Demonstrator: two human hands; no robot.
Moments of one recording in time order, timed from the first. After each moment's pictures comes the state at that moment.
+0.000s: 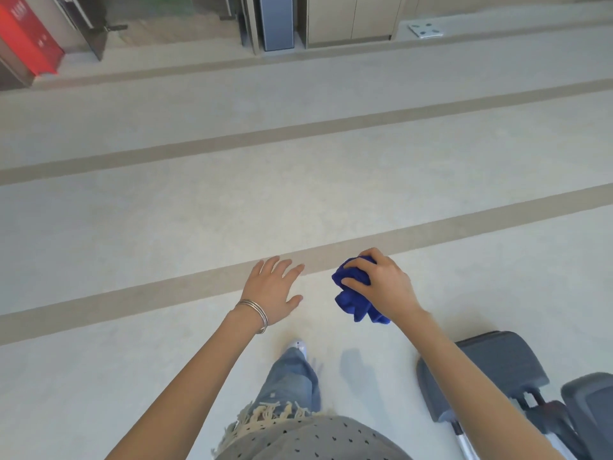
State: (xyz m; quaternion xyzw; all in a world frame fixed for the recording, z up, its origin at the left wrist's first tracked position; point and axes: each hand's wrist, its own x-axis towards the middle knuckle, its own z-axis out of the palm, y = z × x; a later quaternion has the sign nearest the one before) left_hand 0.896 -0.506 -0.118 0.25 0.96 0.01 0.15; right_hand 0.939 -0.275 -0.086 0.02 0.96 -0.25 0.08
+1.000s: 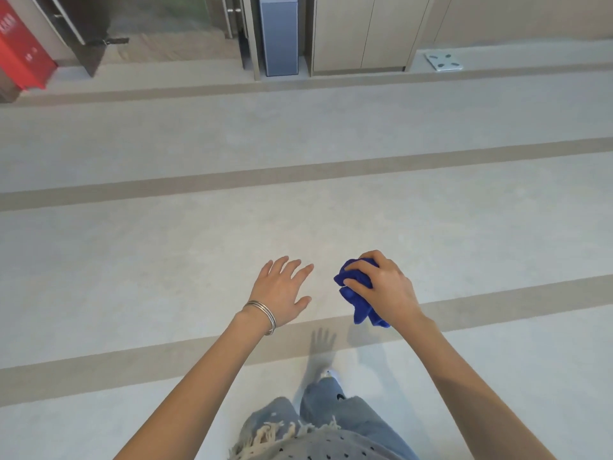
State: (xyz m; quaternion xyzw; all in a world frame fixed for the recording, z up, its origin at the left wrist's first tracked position) left_hand 0.509 -0.273 -0.109 0.23 0.96 0.03 0.14; right_hand 0.536 -0.056 -0.078 0.00 0.97 -0.25 0.08
